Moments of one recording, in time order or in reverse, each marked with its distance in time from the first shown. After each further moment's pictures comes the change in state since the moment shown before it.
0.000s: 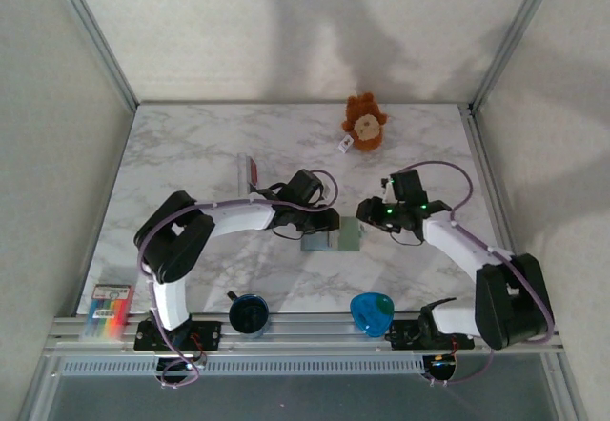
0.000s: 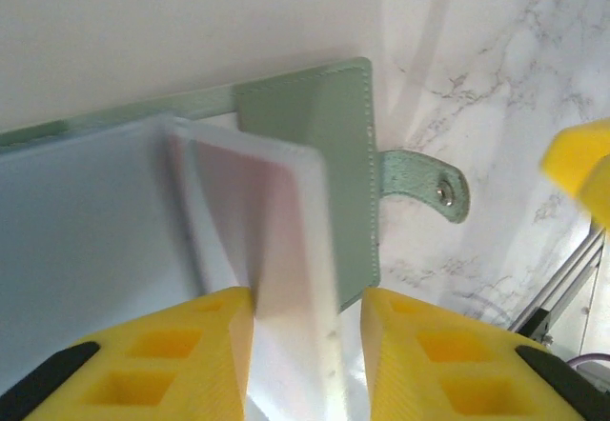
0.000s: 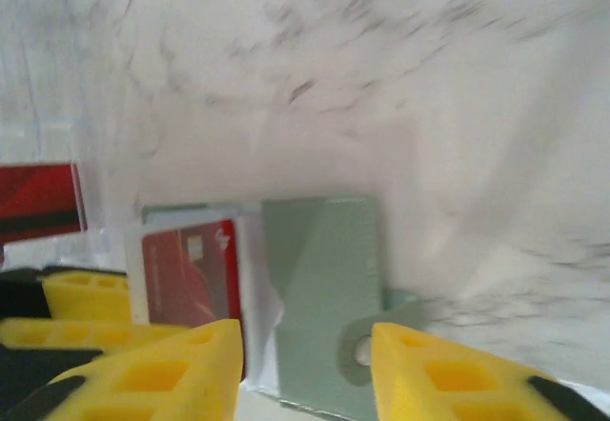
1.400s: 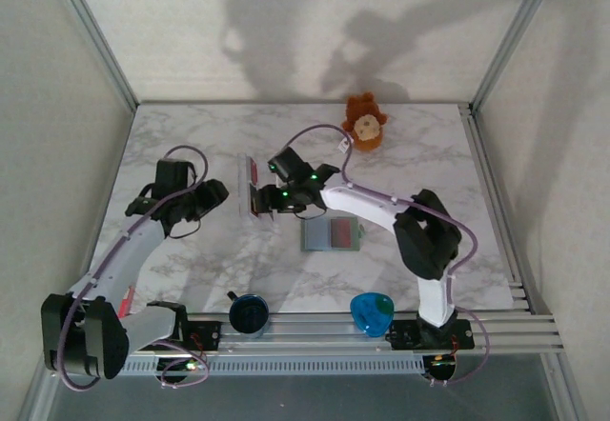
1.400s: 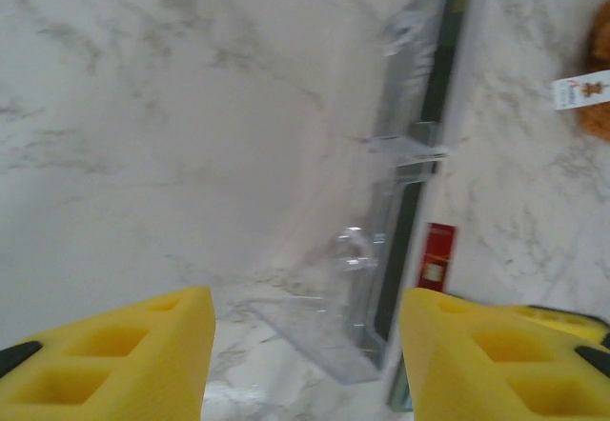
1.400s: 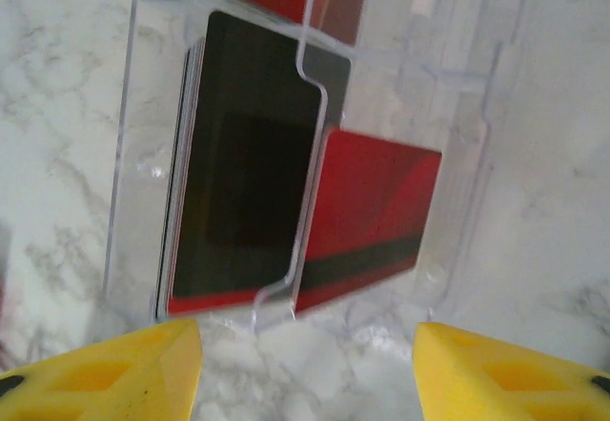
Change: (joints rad) left arm 0.709 -0.737 -0.361 -0.362 -0.143 0.124; right arm 0.588 0.685 0.831 -0.154 0.167 0.066
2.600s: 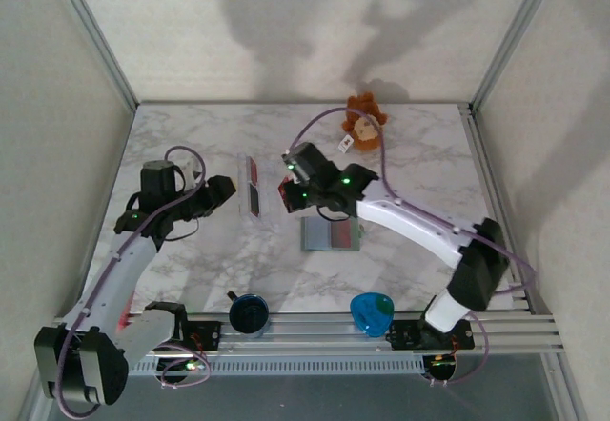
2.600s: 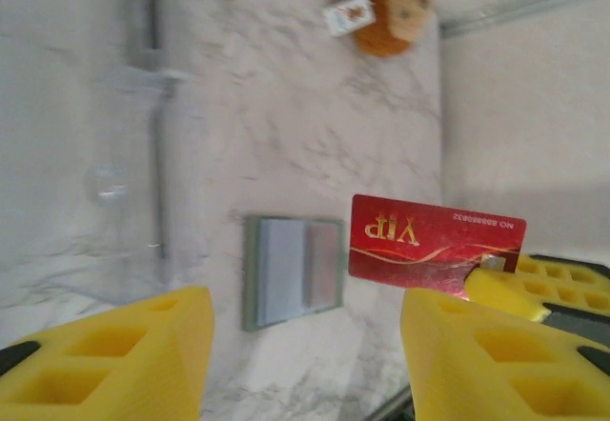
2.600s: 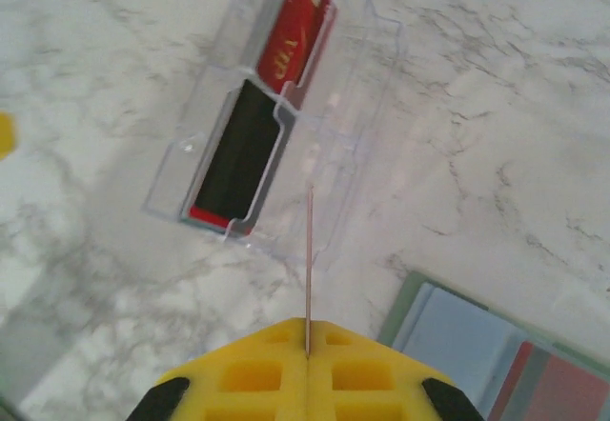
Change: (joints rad) left arm -0.001 -0.142 -0.027 0.149 0.400 -0.004; right arm 0.027 -0.381 -0.096 -0.169 0.219 -0.240
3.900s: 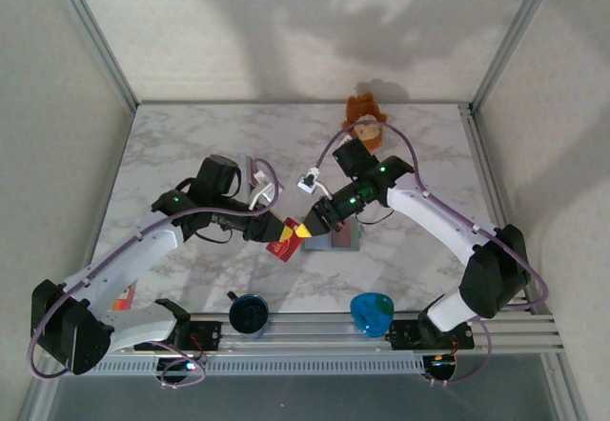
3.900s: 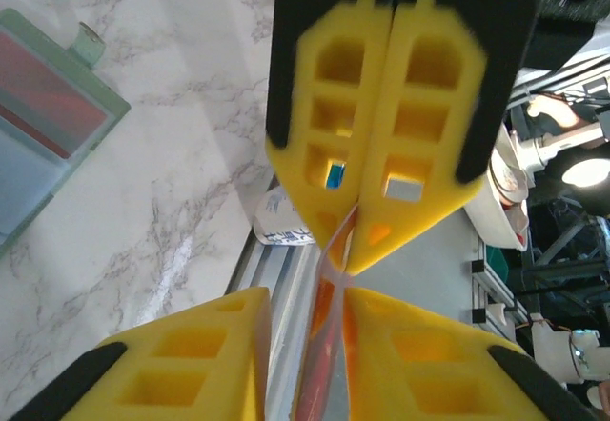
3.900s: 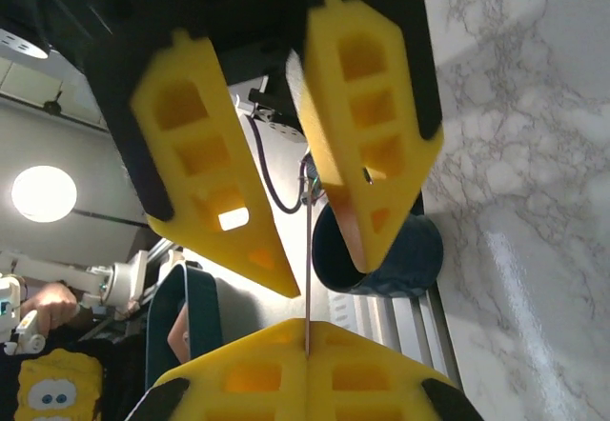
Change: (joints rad) left arm -0.433 0.167 0.201 -0.229 0.344 0.564; right arm -0.255 -0.061 -0.140 -0.231 -1.184 -0.573
